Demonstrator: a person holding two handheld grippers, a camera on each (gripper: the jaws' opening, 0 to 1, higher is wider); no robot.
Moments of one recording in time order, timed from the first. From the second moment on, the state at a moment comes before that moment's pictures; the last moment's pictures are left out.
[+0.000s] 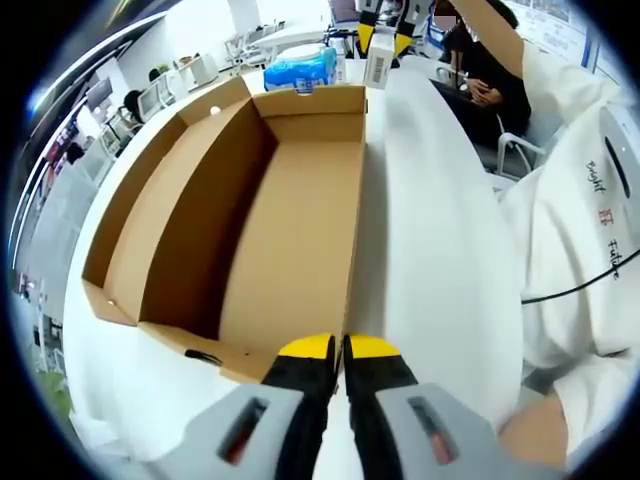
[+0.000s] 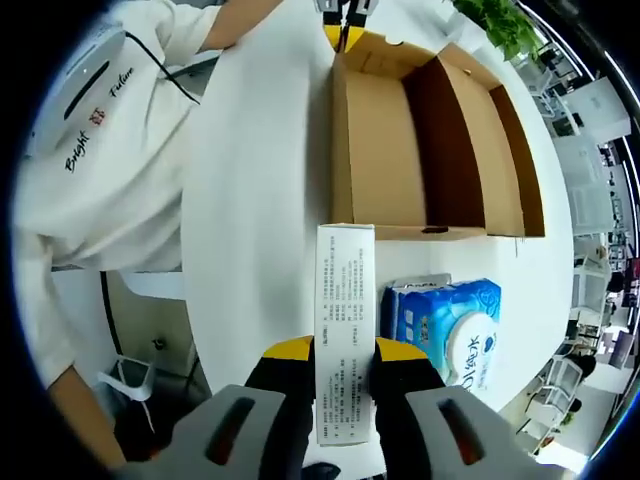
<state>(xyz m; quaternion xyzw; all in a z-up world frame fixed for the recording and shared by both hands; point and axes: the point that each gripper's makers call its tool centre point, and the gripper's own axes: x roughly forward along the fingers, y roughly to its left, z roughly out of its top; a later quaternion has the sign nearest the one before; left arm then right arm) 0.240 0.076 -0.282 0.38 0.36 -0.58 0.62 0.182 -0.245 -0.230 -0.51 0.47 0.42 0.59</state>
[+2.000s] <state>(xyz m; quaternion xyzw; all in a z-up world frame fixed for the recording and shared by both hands) 0.239 0.075 -0.285 0.39 0.36 -0.59 0.61 0.197 -0.295 -0.309 -0.52 0.46 0.44 0.57</state>
